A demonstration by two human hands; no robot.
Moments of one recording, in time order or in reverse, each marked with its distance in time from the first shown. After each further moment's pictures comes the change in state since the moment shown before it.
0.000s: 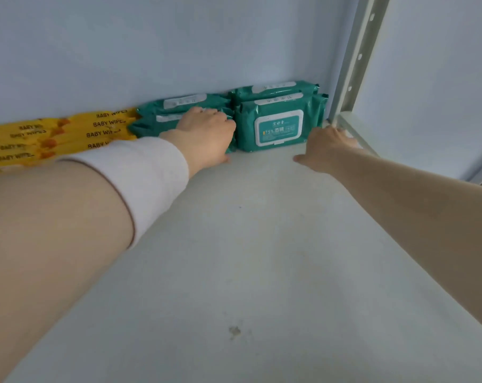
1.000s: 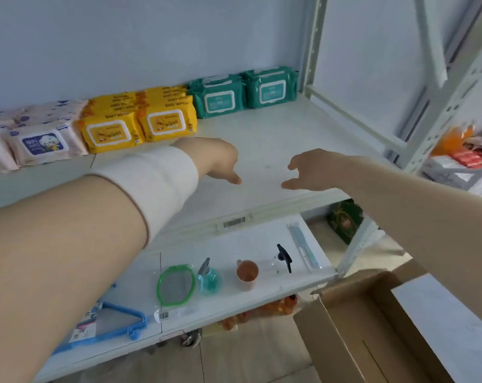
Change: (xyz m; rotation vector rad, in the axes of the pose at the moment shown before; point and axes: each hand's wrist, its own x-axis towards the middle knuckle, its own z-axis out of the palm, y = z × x) left_hand -0.338 0.035 -0.041 -0.127 -0.329 0.108; right_hand -0.373 -0.048 0.008 -0.119 -0.225 -0.177
